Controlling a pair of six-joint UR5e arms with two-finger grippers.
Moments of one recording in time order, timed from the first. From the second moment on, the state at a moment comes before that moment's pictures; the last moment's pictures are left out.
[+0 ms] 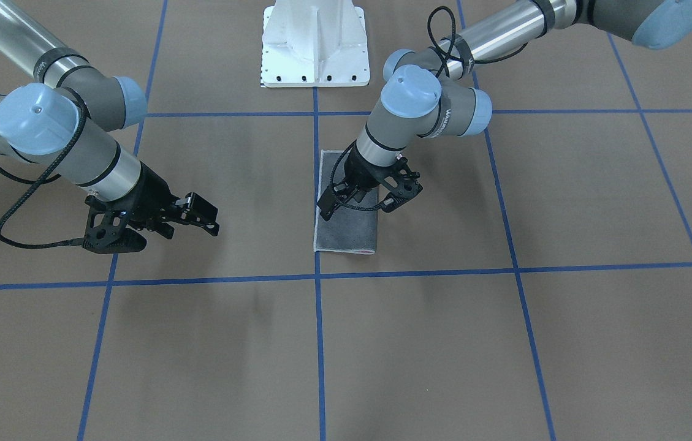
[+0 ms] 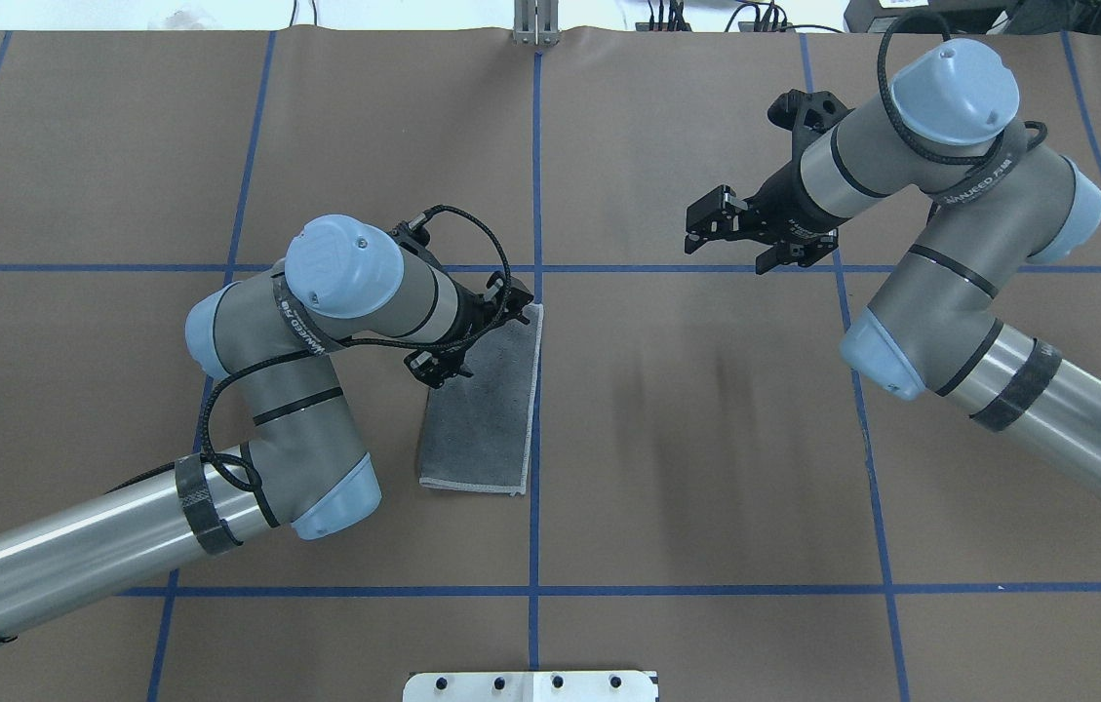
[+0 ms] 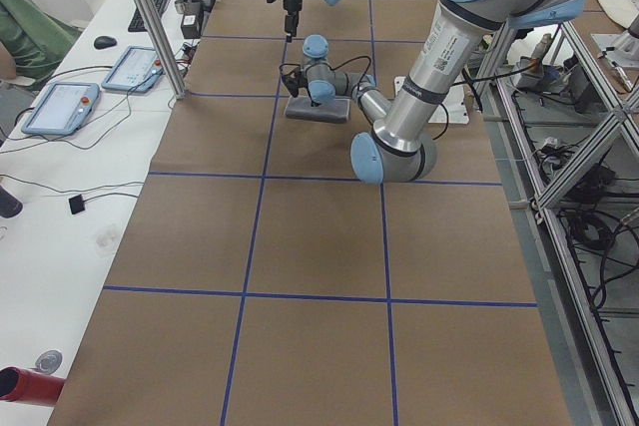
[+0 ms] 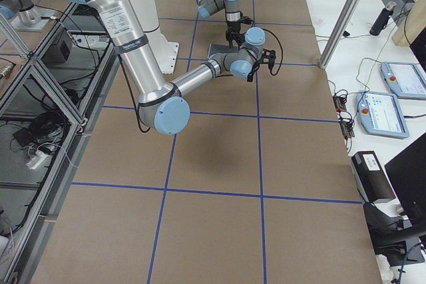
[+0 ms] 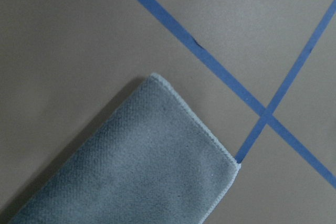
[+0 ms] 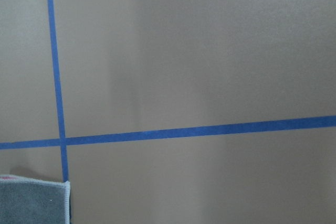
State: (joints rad) left arm -0.54 -2.26 -1.43 -2.14 -1.89 -1.96; right arm 0.84 -1.09 1.56 -1.06 2.22 1.25
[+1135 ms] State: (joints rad) left arm -0.54 -2.22 -1.41 -2.15 -1.89 -1.94; right arm 0.84 -1.10 1.56 -1.06 2.22 1.25
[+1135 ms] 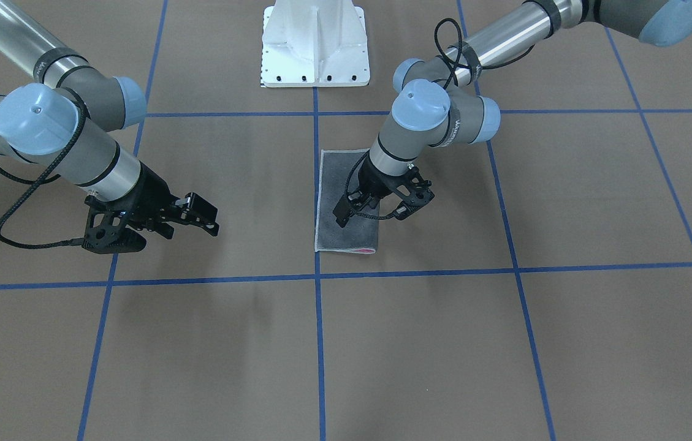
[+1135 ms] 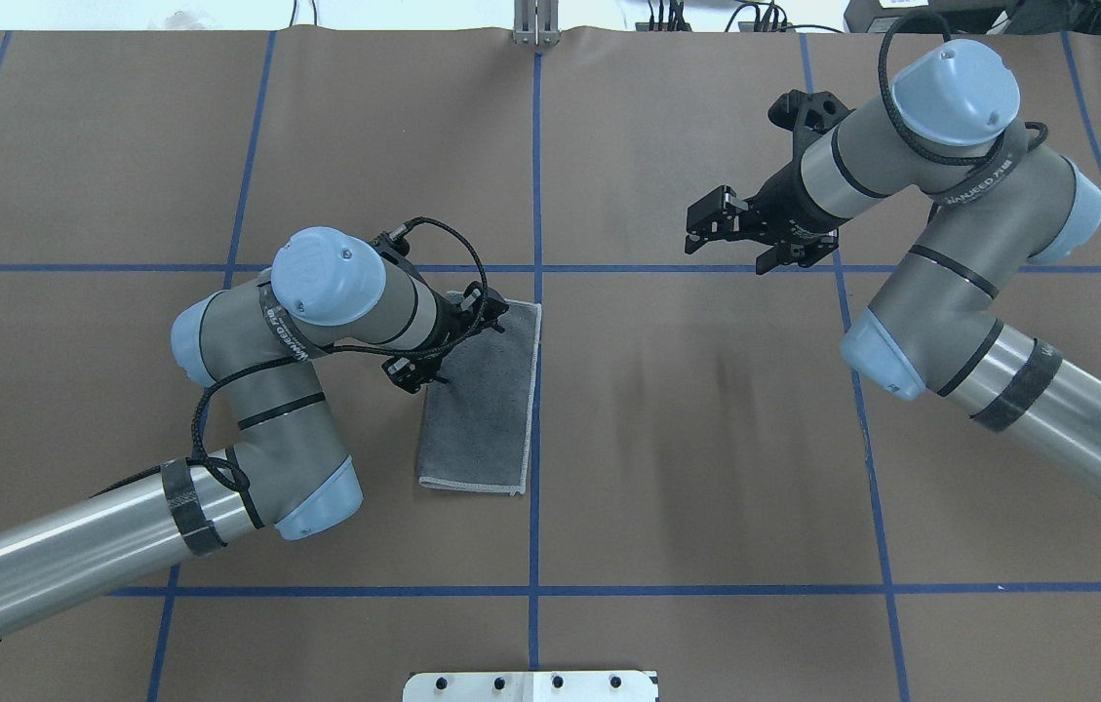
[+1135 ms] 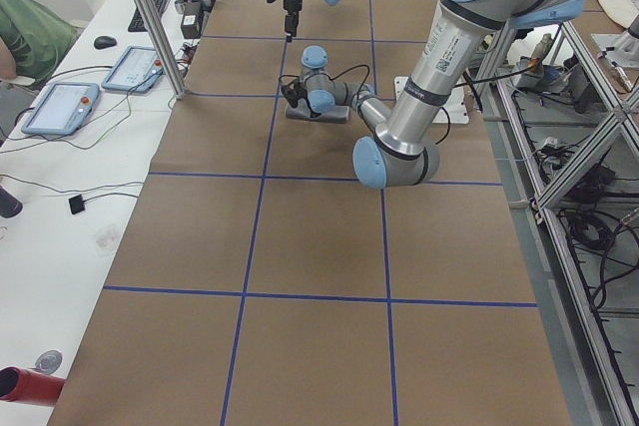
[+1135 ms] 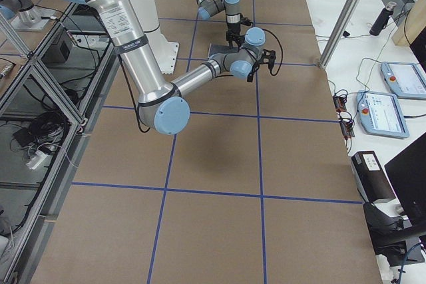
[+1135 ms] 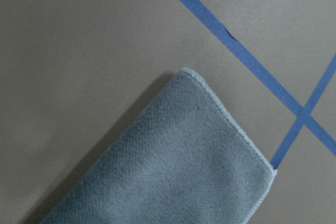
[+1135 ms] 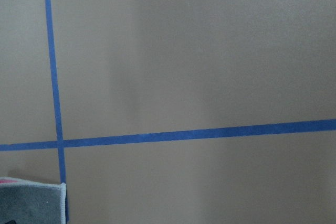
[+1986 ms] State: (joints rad) left arm -0.56 -2.22 -1.41 -2.15 -1.89 -1.91; right arm 0.84 -1.09 1.56 -1.06 2.22 1.26
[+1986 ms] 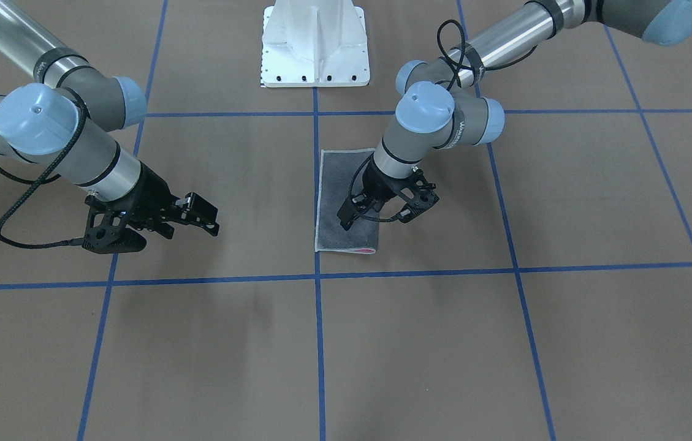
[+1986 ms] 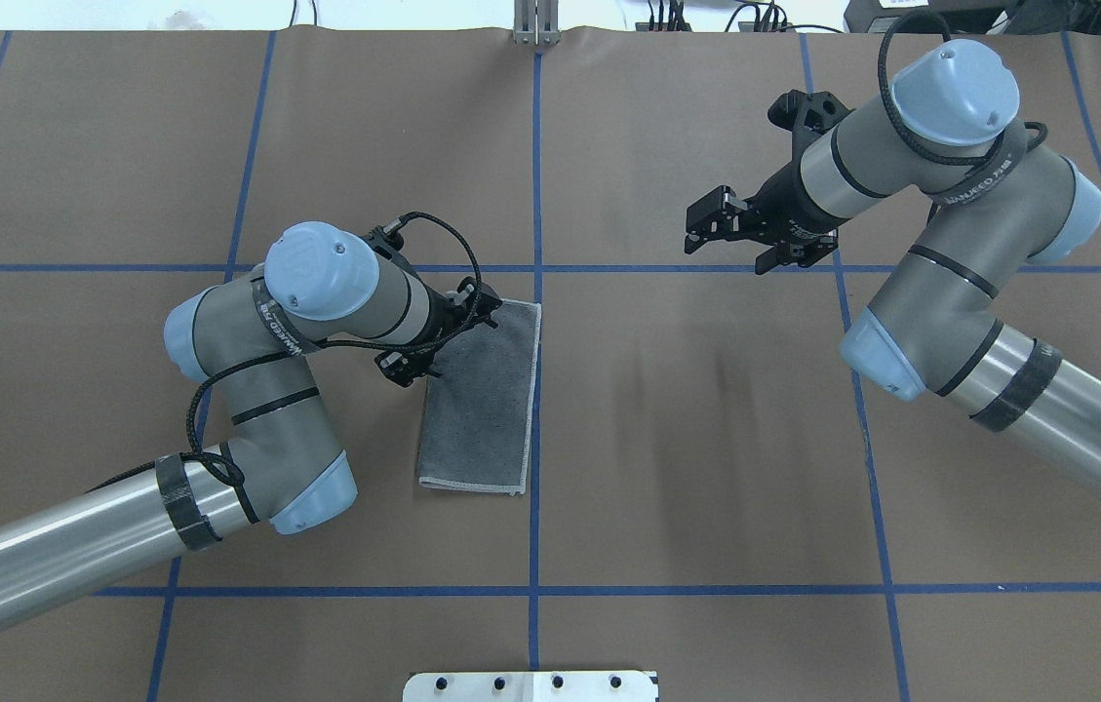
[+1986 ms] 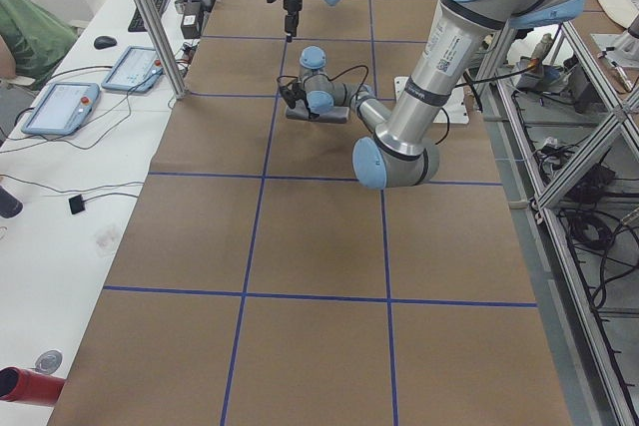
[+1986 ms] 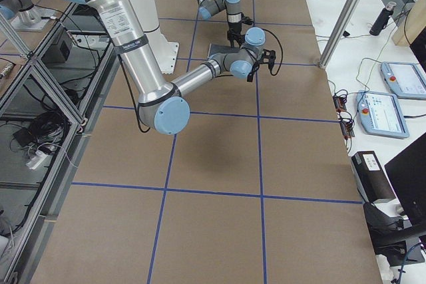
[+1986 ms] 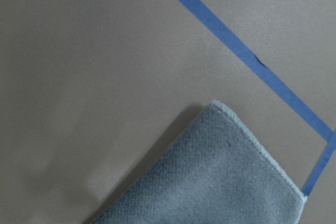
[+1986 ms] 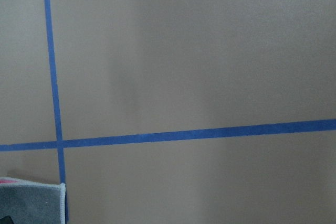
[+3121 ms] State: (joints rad) left arm -0.59 -2.05 -1.64 -2.14 -1.91 -1.89; right arm 0.84 -1.10 1.57 -1.06 2.24 1.26
